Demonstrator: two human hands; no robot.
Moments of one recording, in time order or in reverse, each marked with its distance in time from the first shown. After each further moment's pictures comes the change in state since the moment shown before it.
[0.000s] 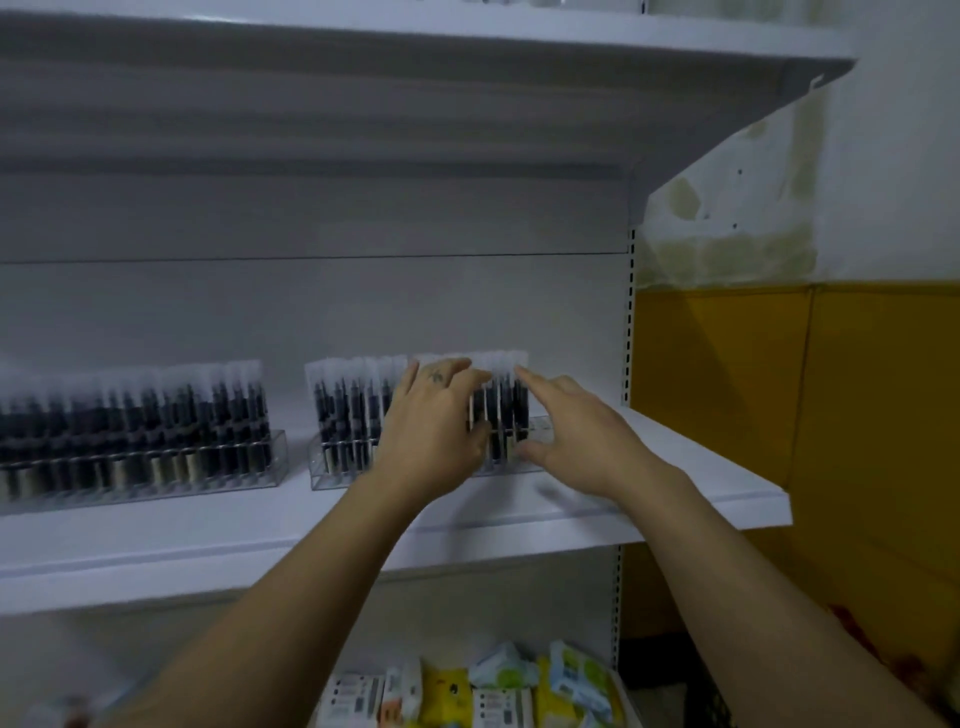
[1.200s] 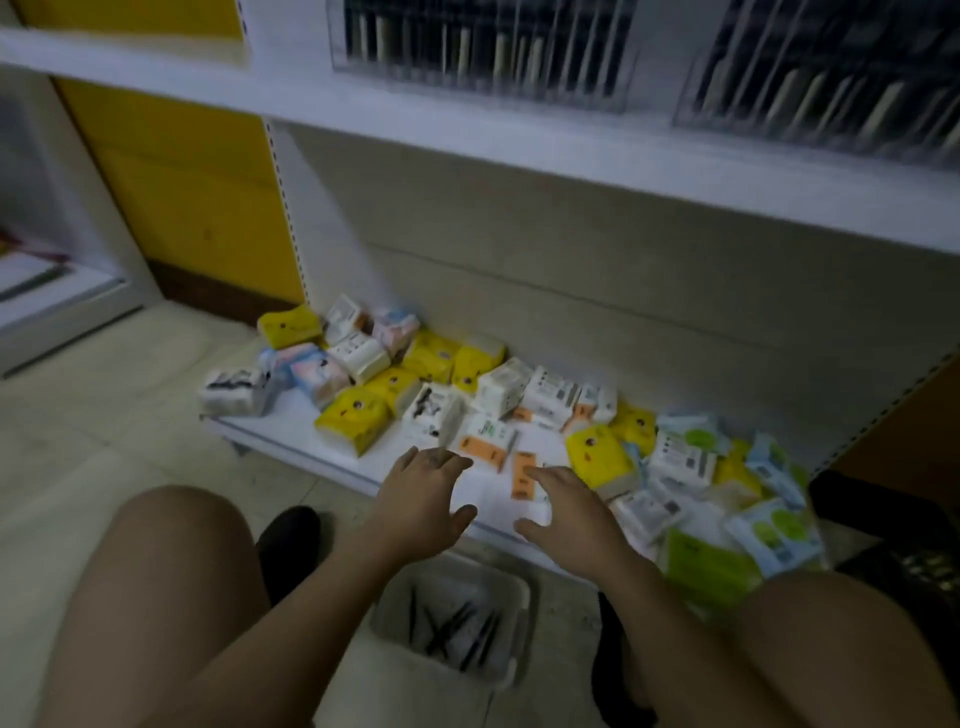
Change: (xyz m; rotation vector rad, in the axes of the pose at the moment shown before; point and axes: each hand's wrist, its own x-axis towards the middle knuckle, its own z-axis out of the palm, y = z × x) left_hand -0.440 -0.141 0.075 0.006 -0.722 -0.605; right_hand -0.204 -0.115 0.376 0.209 -0.776 -0.072
